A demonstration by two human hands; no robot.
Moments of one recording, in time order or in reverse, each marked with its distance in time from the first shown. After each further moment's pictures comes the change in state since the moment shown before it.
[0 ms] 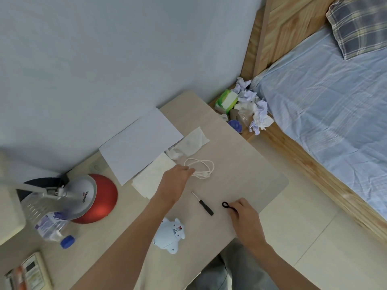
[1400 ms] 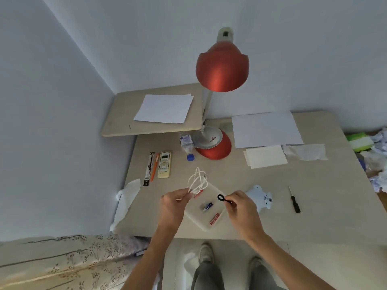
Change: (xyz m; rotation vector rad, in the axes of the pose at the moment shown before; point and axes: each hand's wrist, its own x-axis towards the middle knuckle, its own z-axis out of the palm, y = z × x) left_hand -0.405 0.012 -0.043 -0.924 0.743 -0.969; right_hand -0.130 -0.201 0.089 0.073 -0.395 -0.689
